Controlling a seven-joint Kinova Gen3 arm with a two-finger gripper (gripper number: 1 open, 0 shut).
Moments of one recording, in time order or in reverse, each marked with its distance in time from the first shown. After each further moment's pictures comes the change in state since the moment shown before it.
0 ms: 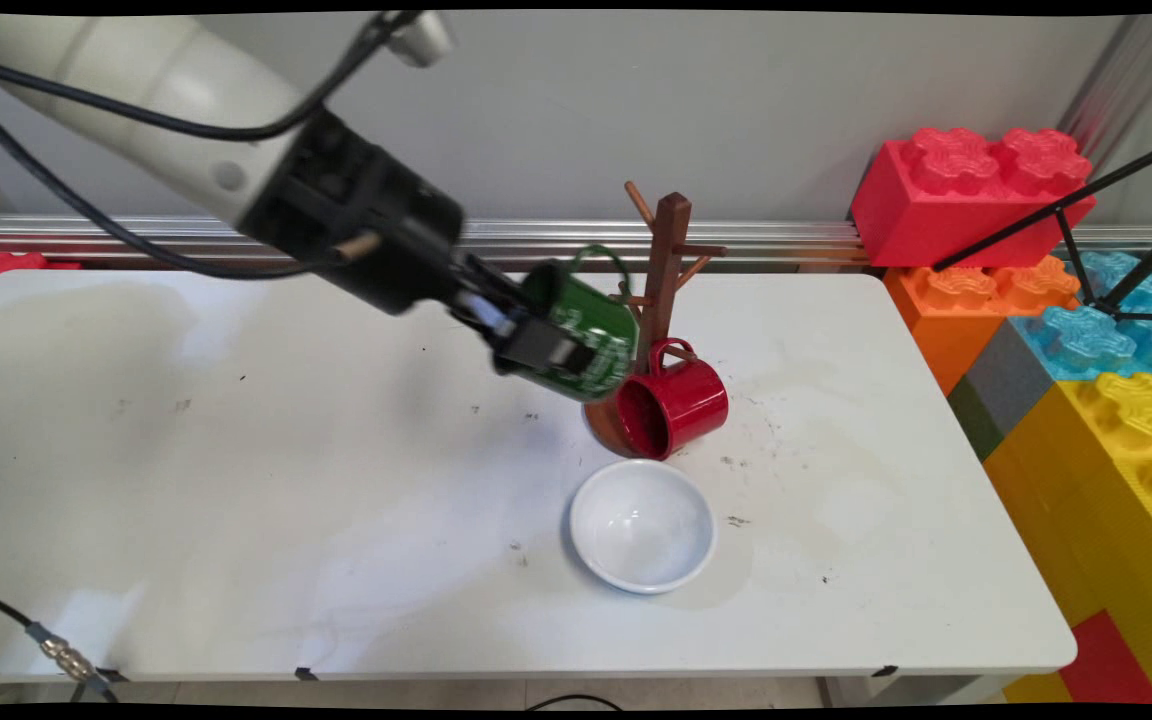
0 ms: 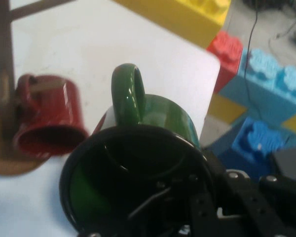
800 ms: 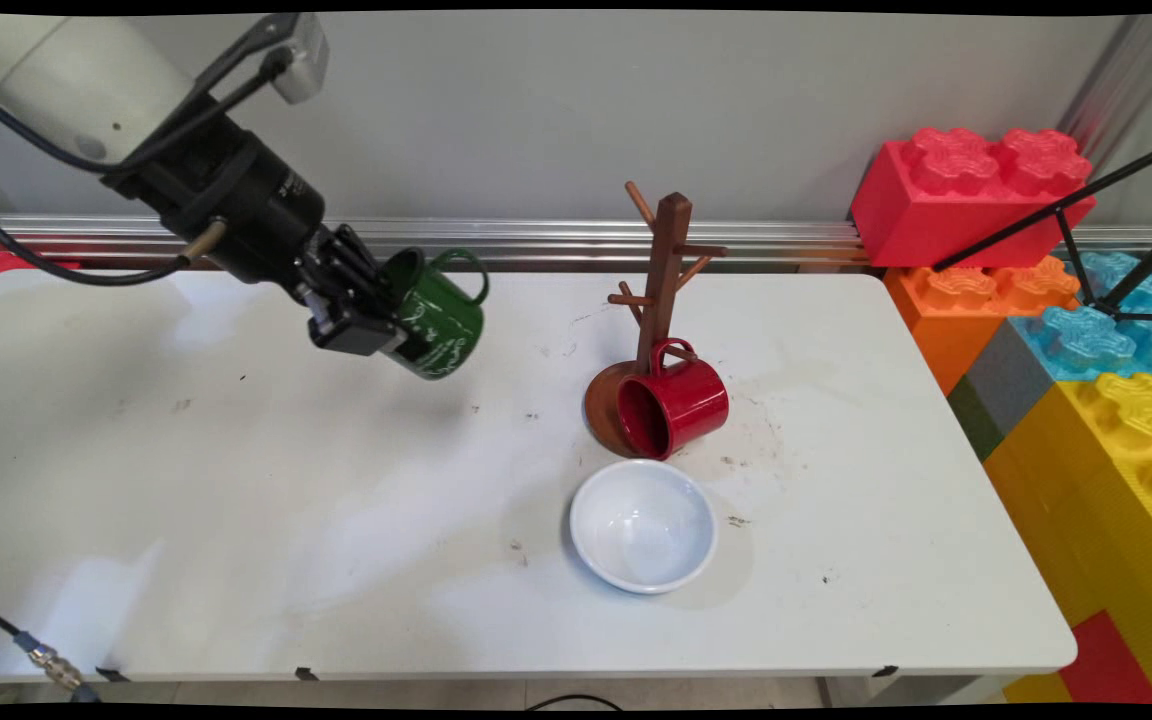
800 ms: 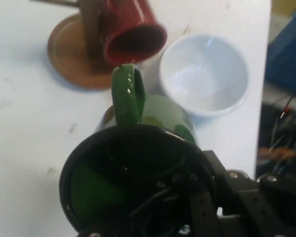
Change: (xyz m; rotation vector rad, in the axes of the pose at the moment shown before) arm -0.022 -0.059 -0.050 0.114 -0.234 0.247
